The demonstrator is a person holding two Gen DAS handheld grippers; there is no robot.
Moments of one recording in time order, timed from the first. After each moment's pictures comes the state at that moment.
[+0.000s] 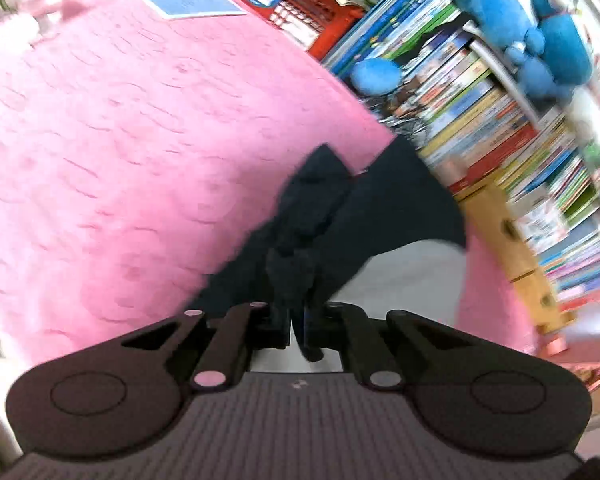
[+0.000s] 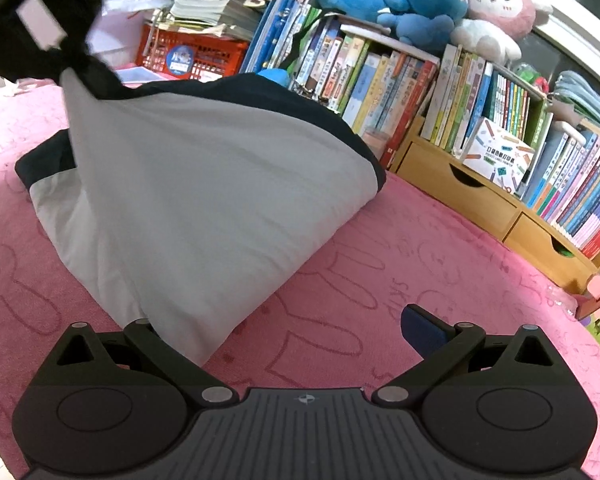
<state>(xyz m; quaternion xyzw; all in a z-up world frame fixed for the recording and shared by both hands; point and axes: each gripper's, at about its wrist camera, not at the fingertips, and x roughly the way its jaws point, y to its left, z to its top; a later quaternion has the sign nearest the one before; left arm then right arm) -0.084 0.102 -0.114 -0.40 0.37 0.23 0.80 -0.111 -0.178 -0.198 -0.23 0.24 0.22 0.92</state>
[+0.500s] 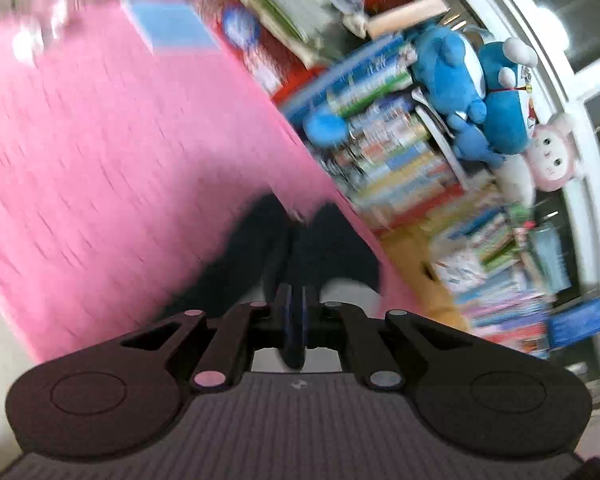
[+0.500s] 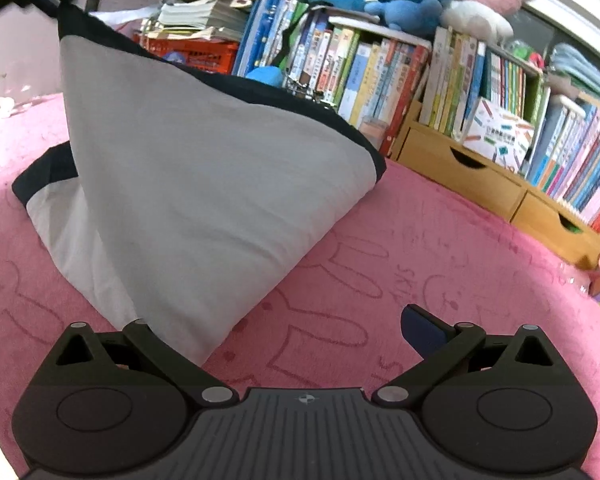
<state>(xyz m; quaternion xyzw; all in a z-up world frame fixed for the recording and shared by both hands) -0.121 0.128 -0.032 -0.46 0.29 0.18 0.82 -0.104 -0.186 -0.199 -0.18 0.27 0.22 0.92</state>
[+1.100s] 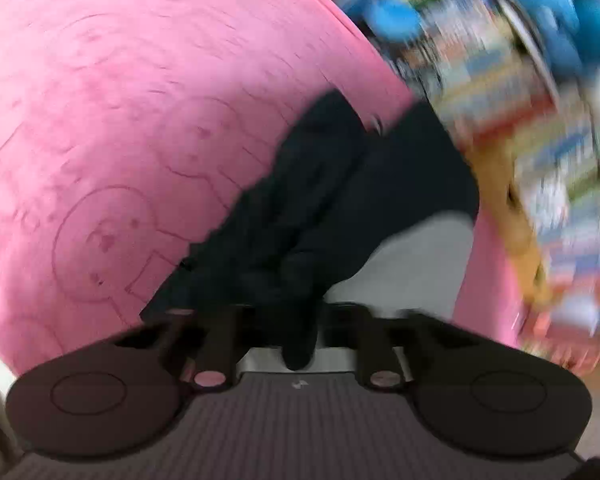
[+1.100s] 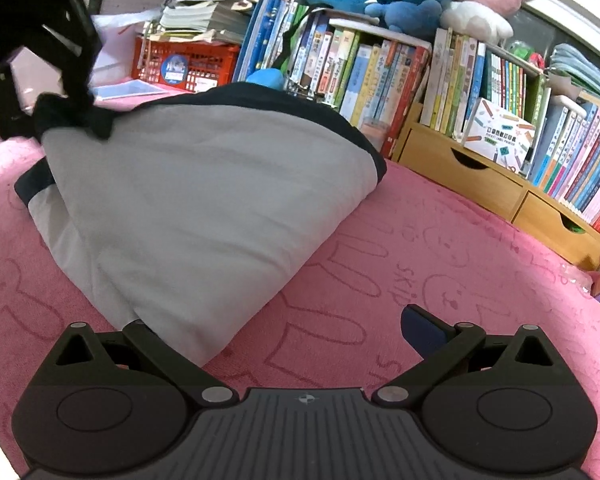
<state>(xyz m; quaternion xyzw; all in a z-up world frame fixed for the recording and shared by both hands) -0.059 0.117 -0.122 -0.47 0.42 0.18 0.76 -0.106 -0.188 -0.198 -0.20 0.26 0.23 0.92</state>
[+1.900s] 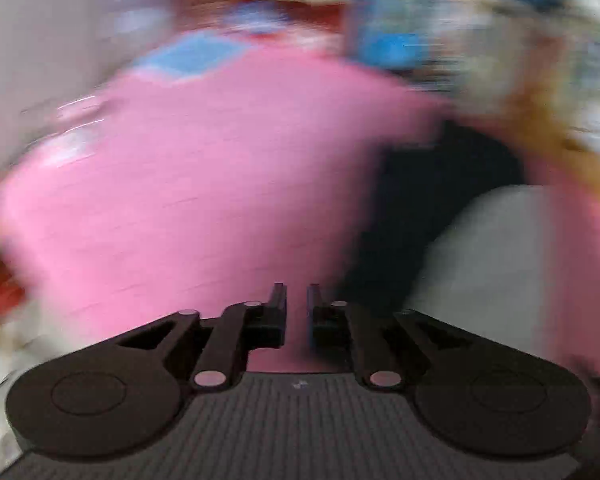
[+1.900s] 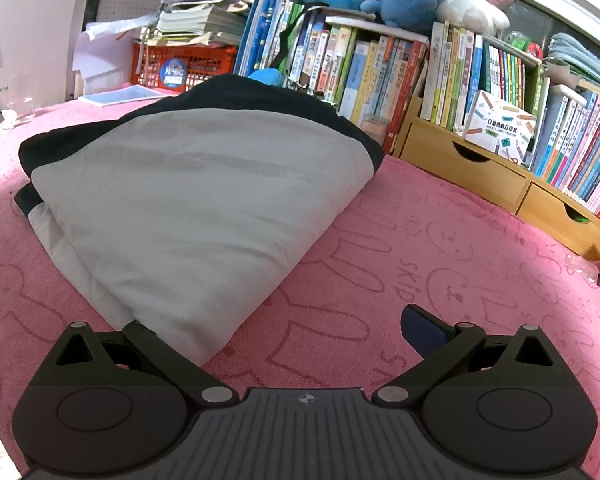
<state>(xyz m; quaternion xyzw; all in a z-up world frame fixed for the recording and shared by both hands) -0.066 0.059 -0.070 -0.18 0.44 0.20 0.86 -0.104 -0.191 -0.199 -0.17 0.27 0.23 0.92</state>
